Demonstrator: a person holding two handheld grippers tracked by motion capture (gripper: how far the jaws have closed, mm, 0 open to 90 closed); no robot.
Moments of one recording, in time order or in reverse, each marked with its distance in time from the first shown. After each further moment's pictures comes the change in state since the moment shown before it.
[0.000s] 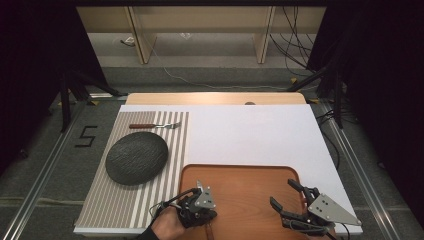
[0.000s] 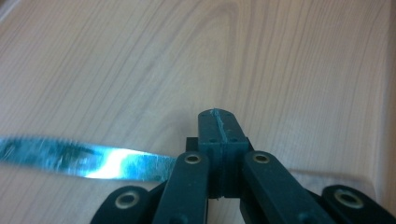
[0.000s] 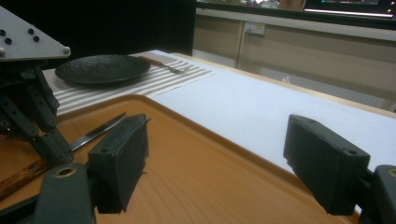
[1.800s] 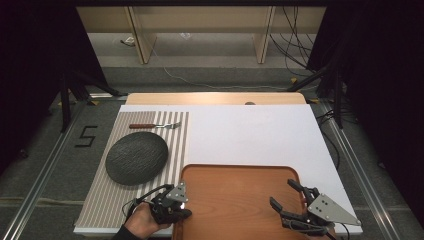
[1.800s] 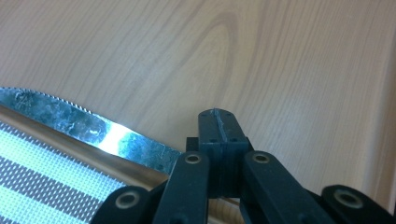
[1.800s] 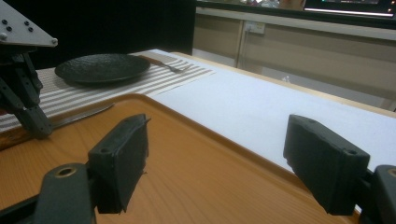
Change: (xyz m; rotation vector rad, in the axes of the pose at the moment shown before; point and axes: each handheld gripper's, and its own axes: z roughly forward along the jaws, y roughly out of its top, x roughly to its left) left arm 0.029 -0.043 -0.039 0.064 -0.017 -0.099; right arm 0.000 0.000 0.001 0.002 0.000 -0.003
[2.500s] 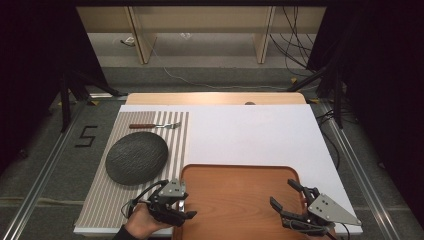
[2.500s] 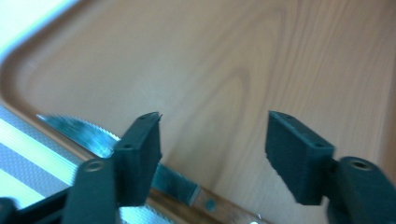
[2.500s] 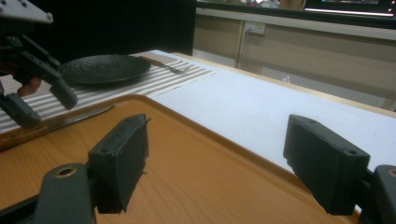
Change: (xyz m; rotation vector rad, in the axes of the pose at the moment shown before) left arm -0.002 0.002 -0.015 -0.221 0.088 -0.061; right arm 0.000 0.000 -0.001 0.002 0.001 0.004
